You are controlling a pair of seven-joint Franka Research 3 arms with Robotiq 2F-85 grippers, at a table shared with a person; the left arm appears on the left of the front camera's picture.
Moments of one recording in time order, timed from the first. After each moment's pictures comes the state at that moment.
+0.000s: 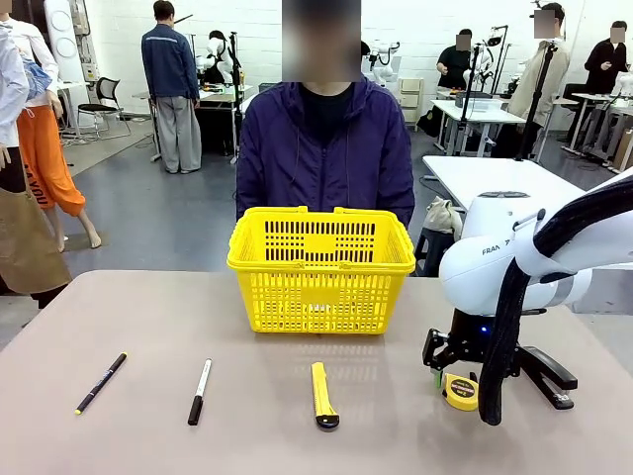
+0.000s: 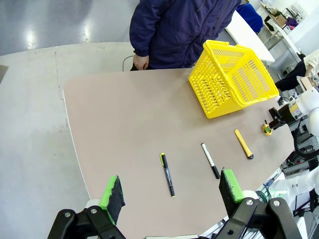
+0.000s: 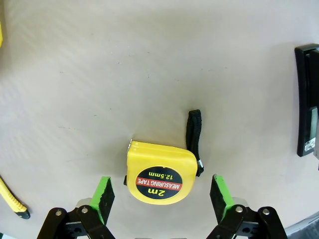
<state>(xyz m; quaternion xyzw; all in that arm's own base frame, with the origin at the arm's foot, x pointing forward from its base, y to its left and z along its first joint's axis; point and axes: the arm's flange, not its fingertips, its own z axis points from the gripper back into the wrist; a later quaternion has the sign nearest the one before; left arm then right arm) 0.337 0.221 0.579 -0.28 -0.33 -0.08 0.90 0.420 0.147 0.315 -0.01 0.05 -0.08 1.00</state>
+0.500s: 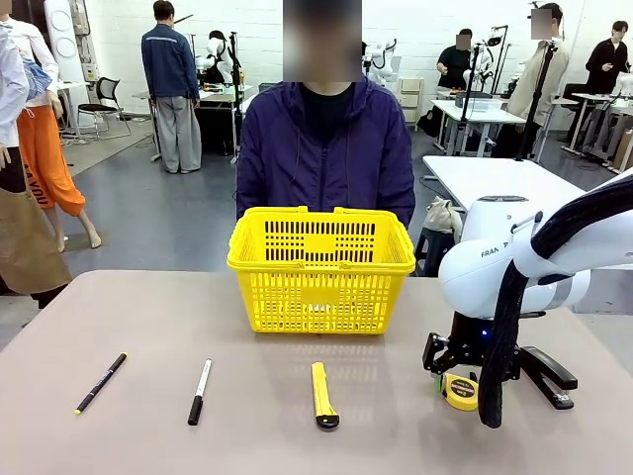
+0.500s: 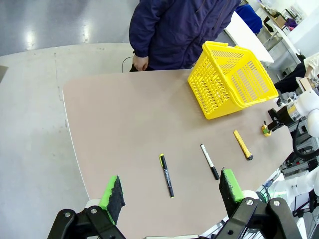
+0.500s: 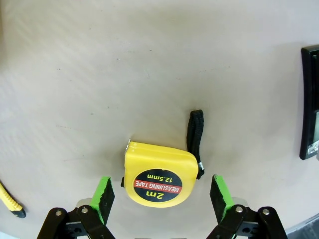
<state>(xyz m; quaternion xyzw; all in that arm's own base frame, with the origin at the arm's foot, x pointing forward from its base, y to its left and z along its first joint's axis) 0.337 0.220 0.579 -0.29 -0.33 -0.08 0.90 0.420 0.146 0.308 -0.01 0.06 -0.07 1.00</state>
